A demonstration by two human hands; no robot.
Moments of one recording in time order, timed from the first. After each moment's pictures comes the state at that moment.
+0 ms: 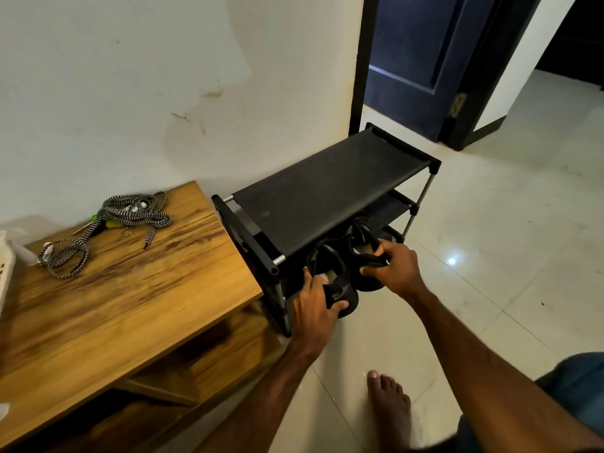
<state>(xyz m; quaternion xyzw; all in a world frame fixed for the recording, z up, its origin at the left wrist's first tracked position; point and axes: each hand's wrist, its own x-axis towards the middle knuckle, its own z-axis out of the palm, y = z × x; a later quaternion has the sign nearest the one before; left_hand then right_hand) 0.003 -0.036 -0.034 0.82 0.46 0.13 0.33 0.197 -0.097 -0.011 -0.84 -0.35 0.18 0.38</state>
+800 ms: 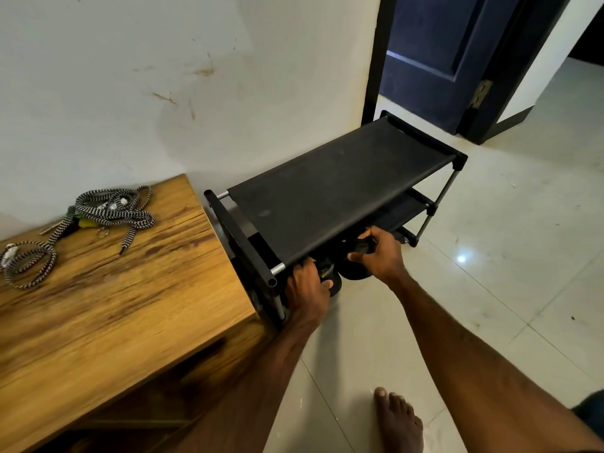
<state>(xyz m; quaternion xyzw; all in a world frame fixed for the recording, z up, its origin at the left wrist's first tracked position) 0.053 0.039 -0.068 0.79 0.55 0.10 0.25 0.227 -0.010 -0.071 -0.81 -0.32 0.23 0.45</state>
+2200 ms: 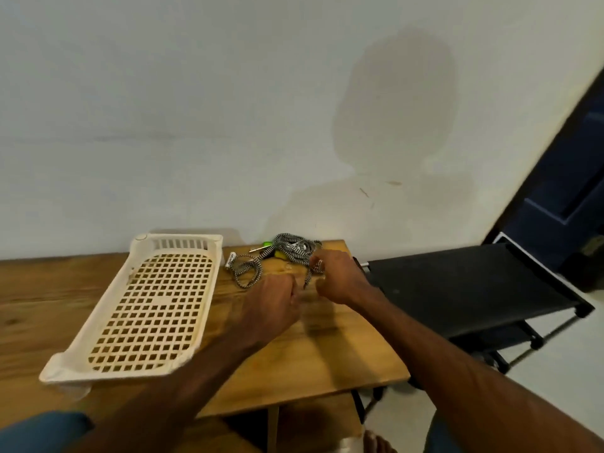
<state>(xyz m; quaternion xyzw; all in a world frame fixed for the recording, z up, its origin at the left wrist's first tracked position) -0.264 0.145 0.117 0.83 0.51 0.18 0.13 -0.098 0.148 0.149 -0.71 -0.67 0.16 0.16</state>
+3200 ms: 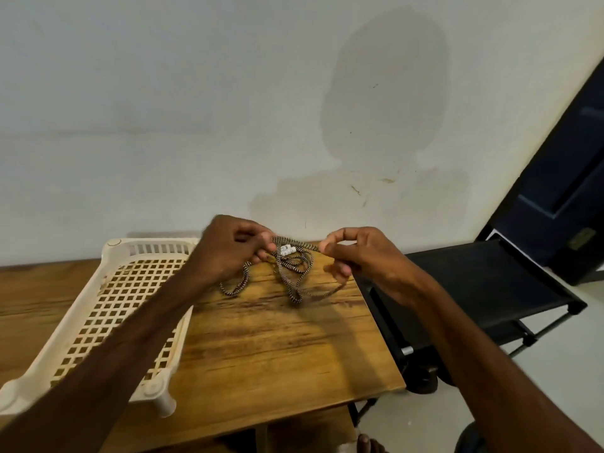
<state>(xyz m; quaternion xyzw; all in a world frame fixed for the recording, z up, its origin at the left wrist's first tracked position) -0.299 0.195 0.193 0.71 0.43 0.38 0.40 -0.050 0.115 0.212 -0.52 -0.57 0.49 0.40</state>
